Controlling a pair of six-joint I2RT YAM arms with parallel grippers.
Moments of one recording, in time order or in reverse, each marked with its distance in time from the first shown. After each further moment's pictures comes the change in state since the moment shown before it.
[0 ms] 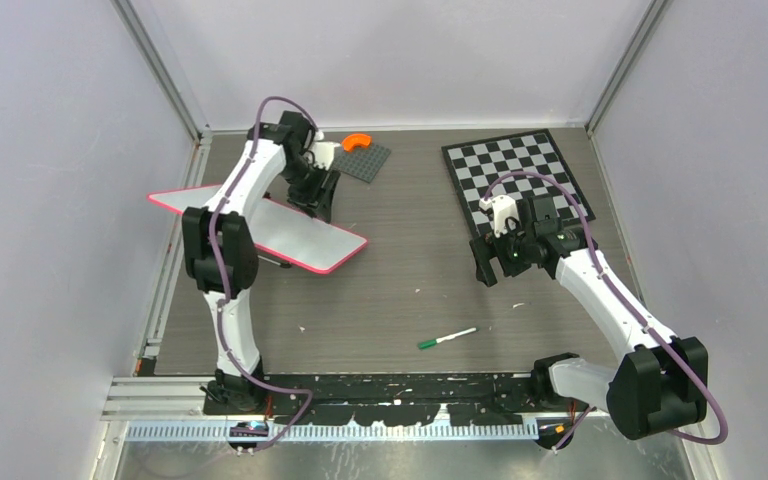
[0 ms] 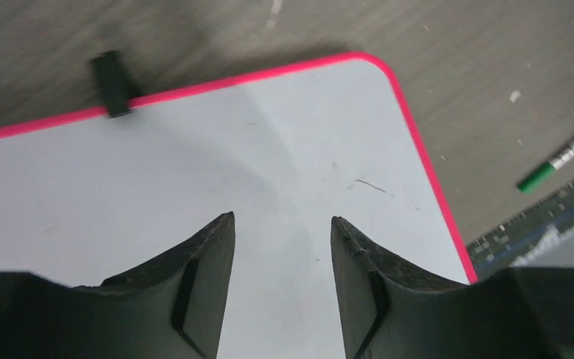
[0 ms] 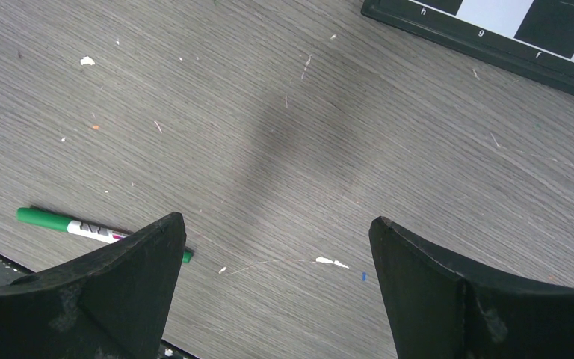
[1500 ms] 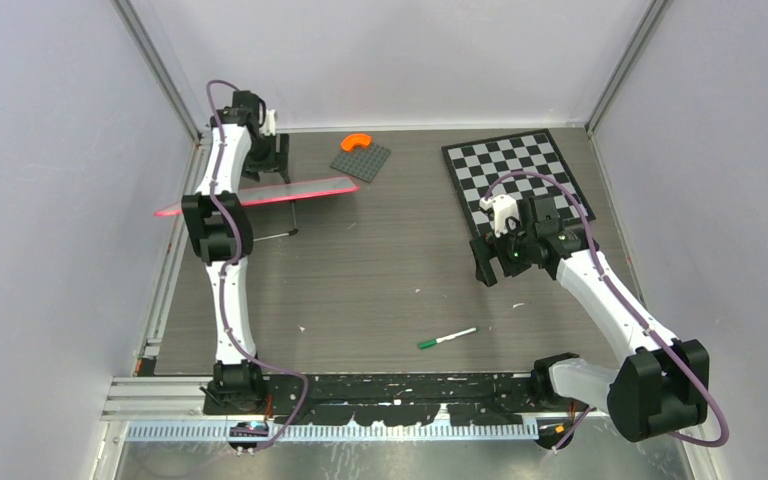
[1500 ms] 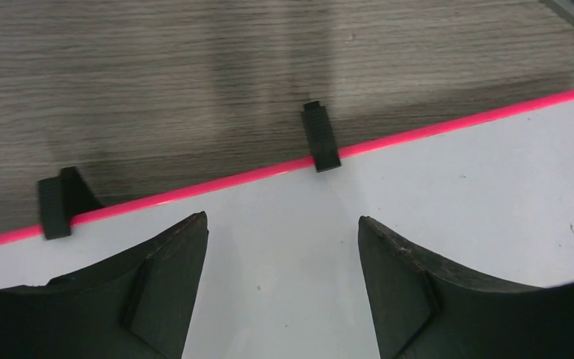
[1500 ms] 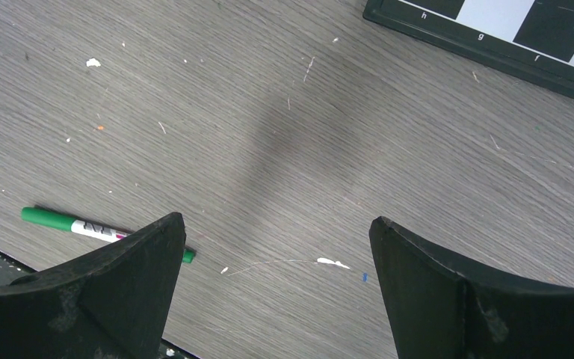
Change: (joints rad) left arm 0.254 0.382 0.510 0.124 -0.309 -0.211; right arm 0.000 -0.010 0.000 0.000 -0.008 0.000
